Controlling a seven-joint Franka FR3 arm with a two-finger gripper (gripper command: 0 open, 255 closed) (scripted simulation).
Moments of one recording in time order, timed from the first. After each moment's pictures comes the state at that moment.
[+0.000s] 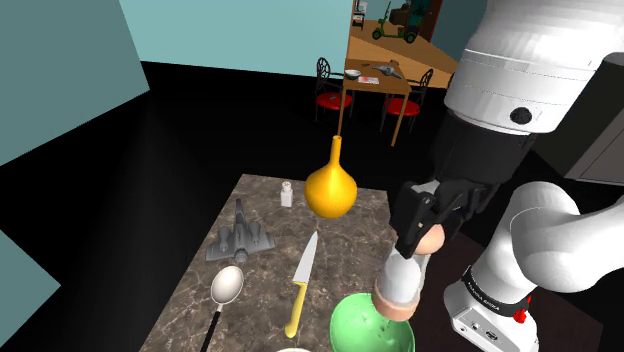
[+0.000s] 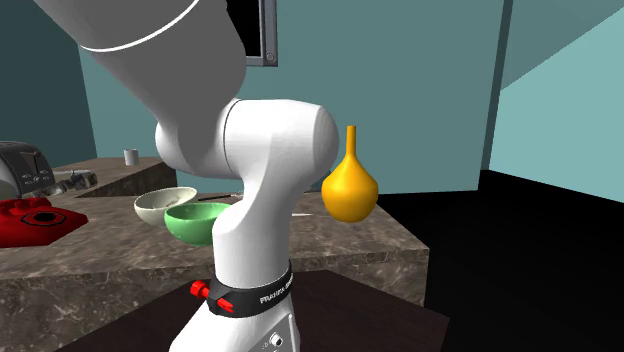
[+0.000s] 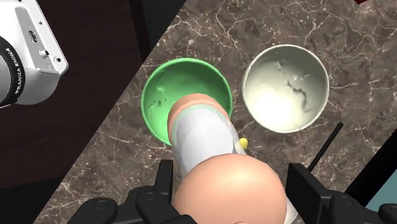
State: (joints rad) arm 0.37 -0.90 0.51 -2.29 0.48 1.52 0.97
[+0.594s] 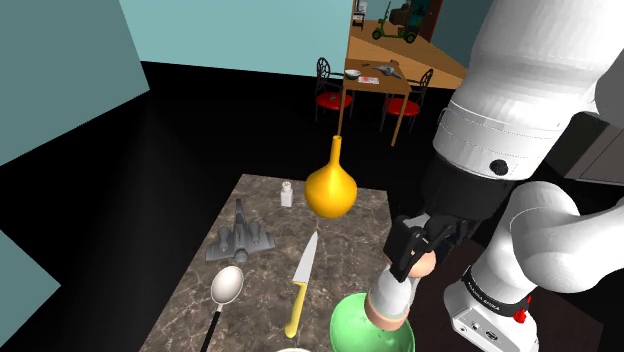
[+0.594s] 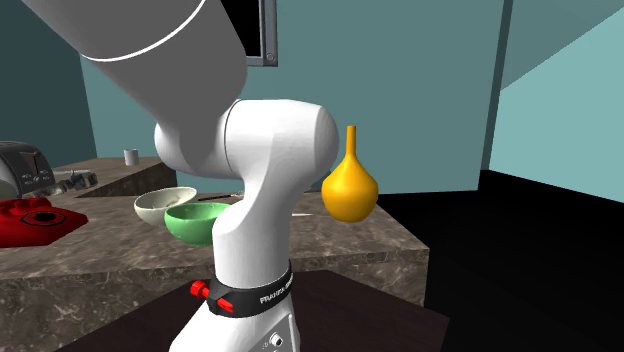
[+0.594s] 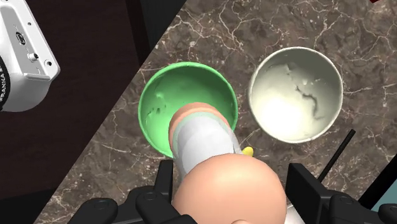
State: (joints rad) arm 0.39 -0.94 0.55 -2.41 0.52 1.60 0.97
